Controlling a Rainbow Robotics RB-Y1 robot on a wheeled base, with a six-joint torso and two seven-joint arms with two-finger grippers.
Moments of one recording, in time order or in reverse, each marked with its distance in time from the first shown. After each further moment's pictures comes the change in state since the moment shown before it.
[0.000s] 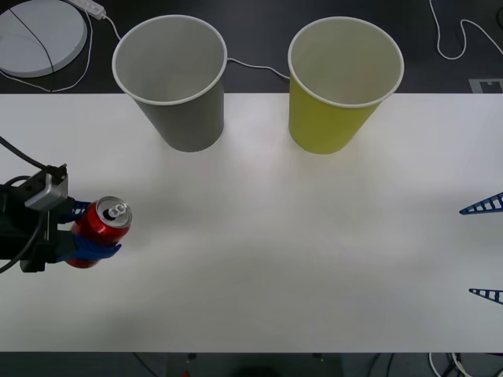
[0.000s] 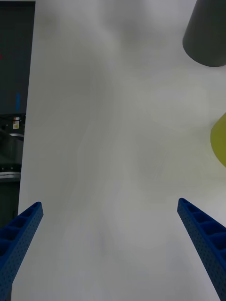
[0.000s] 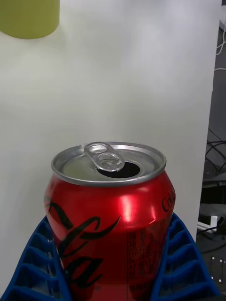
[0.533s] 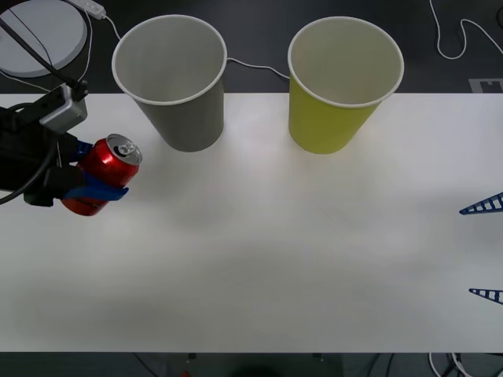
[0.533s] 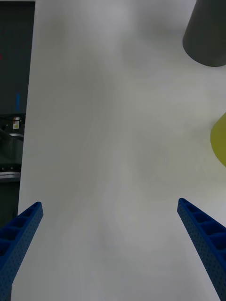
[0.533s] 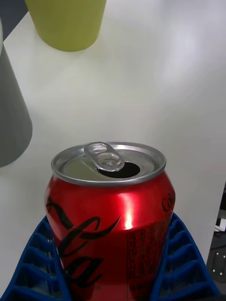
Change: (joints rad) right arm 0.000 0.000 0.000 0.000 0.000 0.000 0.000; left arm -0.314 0.095 -0.097 -0.067 -0.092 -0.068 0.401
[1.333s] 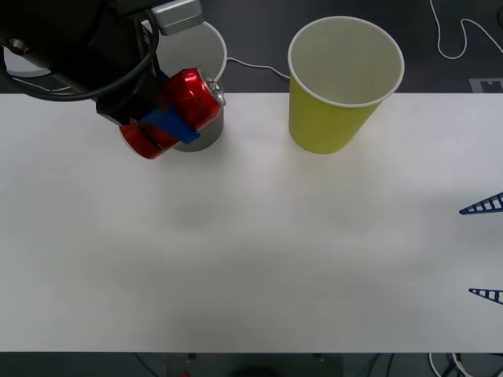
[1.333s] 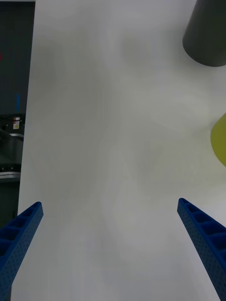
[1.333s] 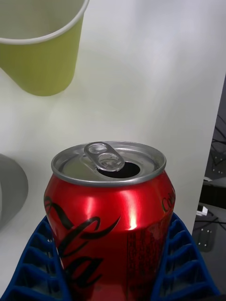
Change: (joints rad) right arm 0.000 0.000 0.000 0.000 0.000 0.000 0.000; left arm -0.792 0.110 -0.599 0.137 0.126 0.000 0.413
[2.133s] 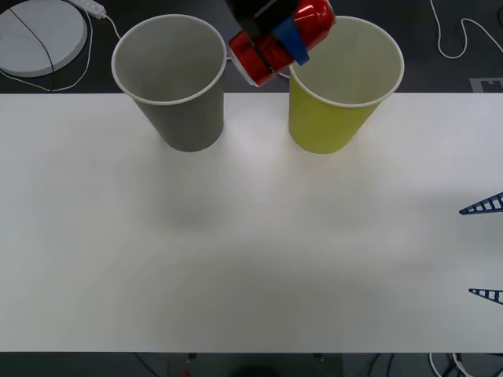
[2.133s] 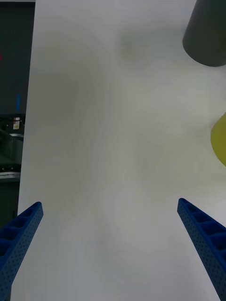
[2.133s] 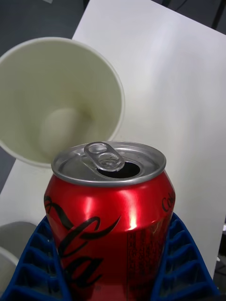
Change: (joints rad) right arm 0.000 0.000 0.000 0.000 0.000 0.000 0.000; left arm -0.391 -0.395 -0.149 0.496 -0.195 0.046 0.030
